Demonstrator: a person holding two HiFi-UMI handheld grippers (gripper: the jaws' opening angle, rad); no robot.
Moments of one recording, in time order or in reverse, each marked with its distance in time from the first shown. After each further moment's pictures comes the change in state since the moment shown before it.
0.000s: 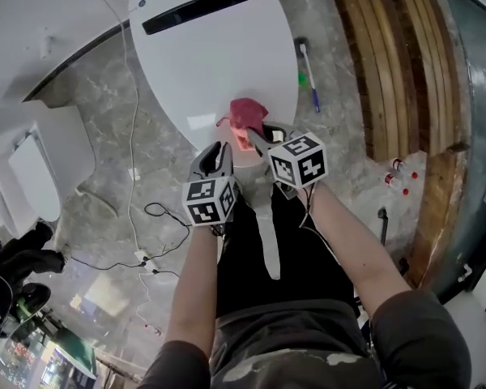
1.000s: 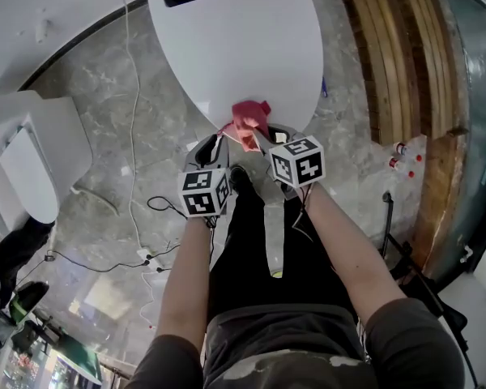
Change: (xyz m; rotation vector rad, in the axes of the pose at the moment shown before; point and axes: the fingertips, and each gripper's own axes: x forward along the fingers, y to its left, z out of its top) left arm -0.027 0.080 -0.030 0.034 0.050 -0.072; right arm 0.053 0.041 -0.064 0.066 0.057 -0.150
